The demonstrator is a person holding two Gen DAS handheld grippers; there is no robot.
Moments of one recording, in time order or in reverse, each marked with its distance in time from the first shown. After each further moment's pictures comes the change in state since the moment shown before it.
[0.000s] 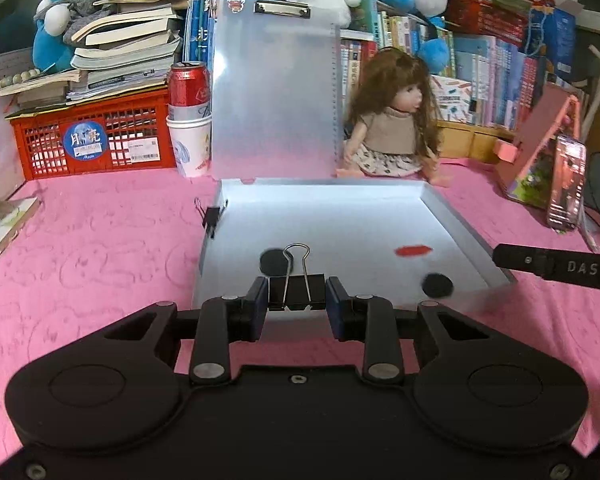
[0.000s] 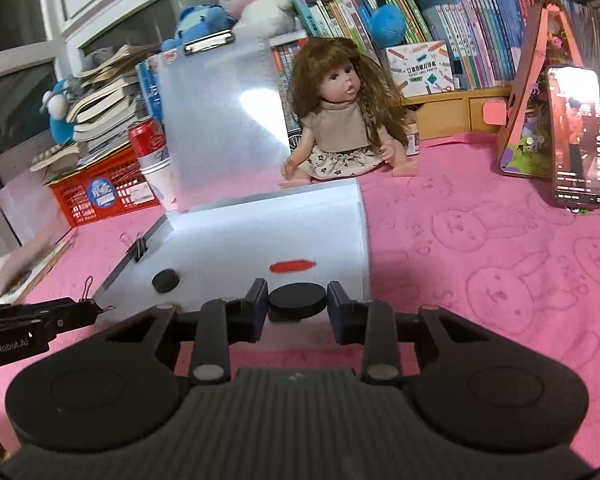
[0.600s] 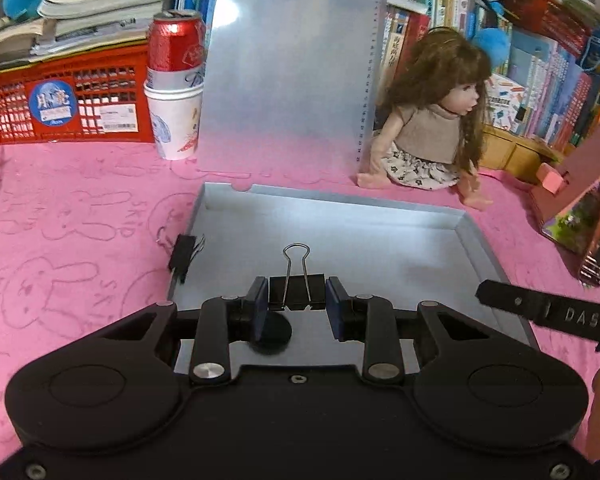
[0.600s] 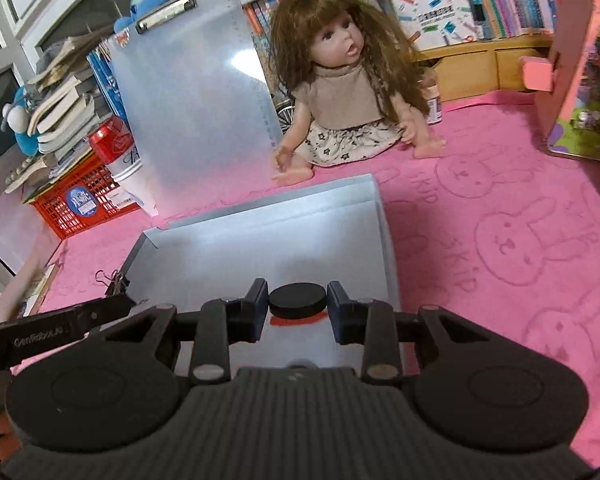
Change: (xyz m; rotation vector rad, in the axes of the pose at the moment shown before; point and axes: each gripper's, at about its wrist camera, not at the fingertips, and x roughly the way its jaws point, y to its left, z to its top) left arm 0.118 0.012 0.072 -0.128 0.158 -0.017; right arm 0.091 -0.003 0.051 0.085 0.171 0.020
